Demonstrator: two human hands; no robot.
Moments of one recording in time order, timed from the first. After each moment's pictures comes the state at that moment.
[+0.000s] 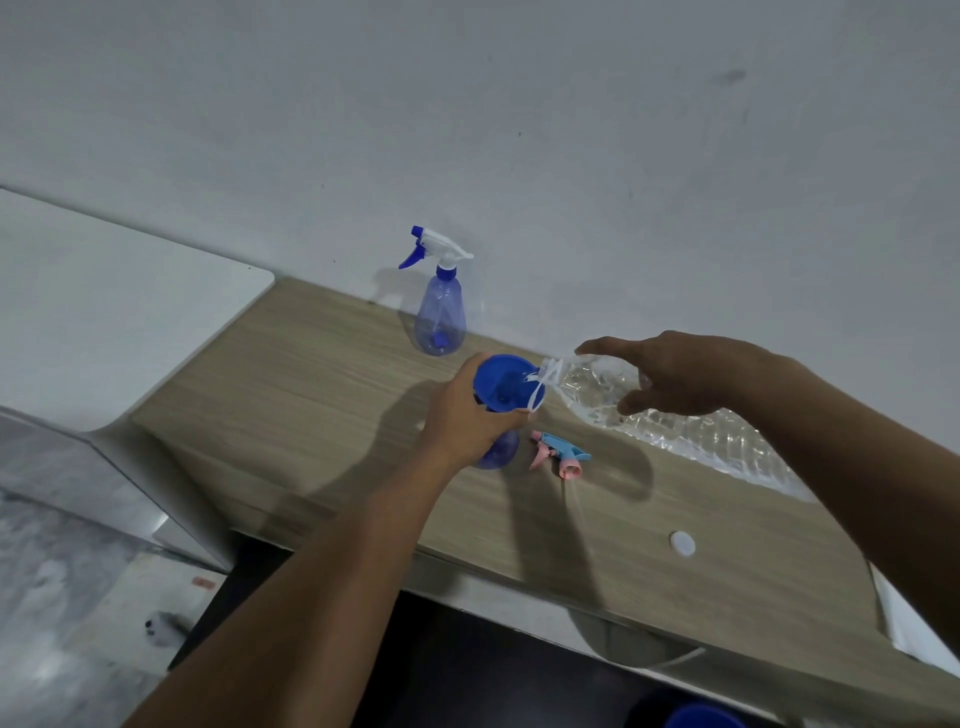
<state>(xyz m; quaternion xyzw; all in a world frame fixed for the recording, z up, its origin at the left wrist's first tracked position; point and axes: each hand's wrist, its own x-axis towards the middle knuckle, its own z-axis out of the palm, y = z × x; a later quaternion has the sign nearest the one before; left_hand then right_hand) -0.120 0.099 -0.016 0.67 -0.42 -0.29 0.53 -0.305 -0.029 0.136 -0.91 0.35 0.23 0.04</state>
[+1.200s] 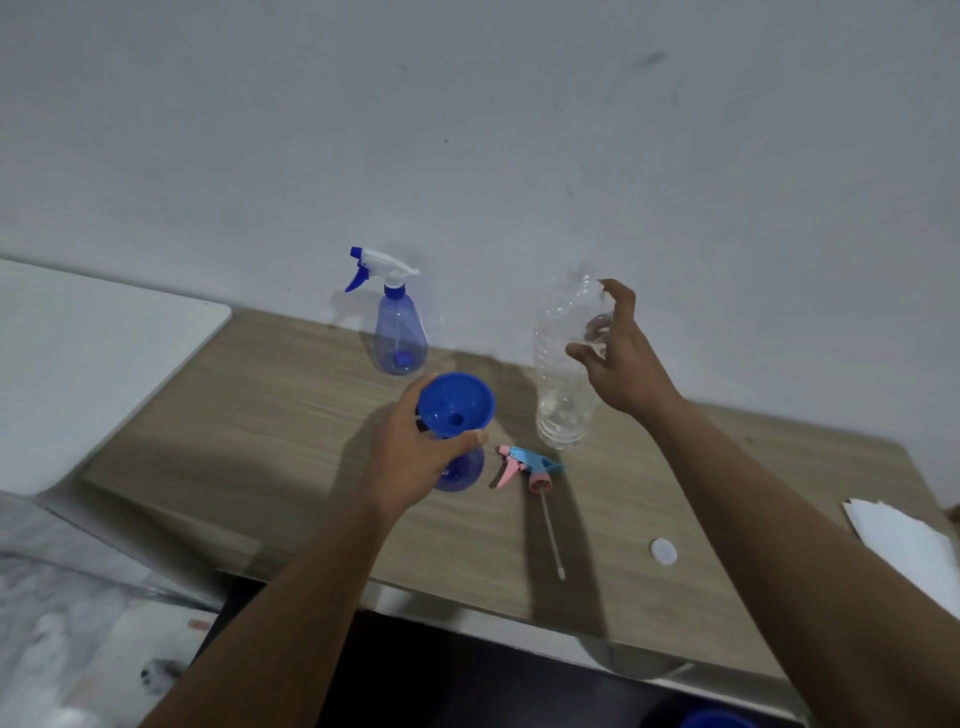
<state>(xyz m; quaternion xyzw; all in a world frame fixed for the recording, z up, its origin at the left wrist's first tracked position) -0.135 0.104 -0.004 0.70 -0.38 -0.30 0.53 -0.321 -0.093 0.045 -0.84 0.40 -0.27 0.26</state>
